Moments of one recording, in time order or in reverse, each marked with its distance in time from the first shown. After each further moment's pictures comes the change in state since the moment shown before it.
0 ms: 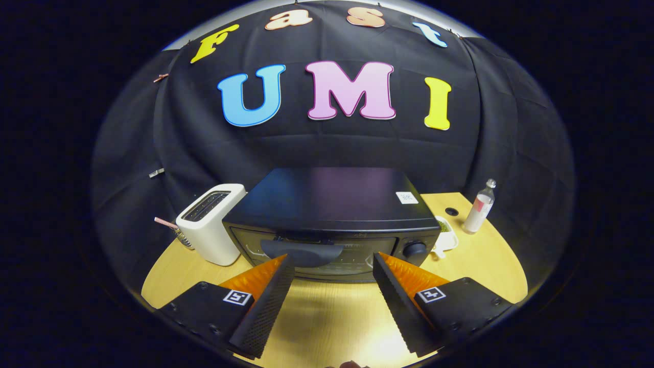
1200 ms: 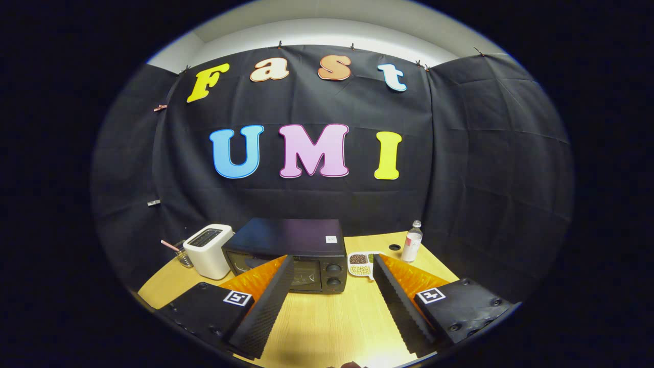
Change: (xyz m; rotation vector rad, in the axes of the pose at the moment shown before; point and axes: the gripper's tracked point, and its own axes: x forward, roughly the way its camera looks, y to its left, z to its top) arm -0.161 -0.083 0.076 0.010 -0.249 -0.129
